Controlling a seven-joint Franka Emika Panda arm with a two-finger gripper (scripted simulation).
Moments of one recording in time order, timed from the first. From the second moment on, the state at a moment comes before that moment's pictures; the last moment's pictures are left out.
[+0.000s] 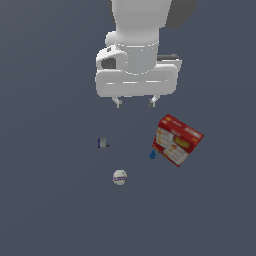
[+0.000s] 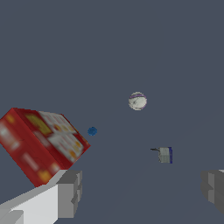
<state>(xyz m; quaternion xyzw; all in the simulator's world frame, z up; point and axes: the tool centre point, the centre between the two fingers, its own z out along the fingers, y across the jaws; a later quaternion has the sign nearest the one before) 0.011 0.022 0.351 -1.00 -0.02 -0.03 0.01</state>
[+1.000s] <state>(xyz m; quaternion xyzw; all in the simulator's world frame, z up) 0.021 0.034 0.357 -1.00 -0.02 -0.04 0.02</state>
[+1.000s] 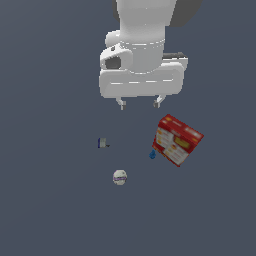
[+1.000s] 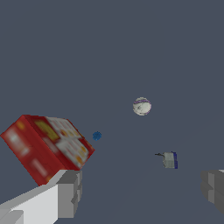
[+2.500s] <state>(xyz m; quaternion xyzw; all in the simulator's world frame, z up) 0.027 0.096 0.172 -0.98 0.22 -0.01 0.01</state>
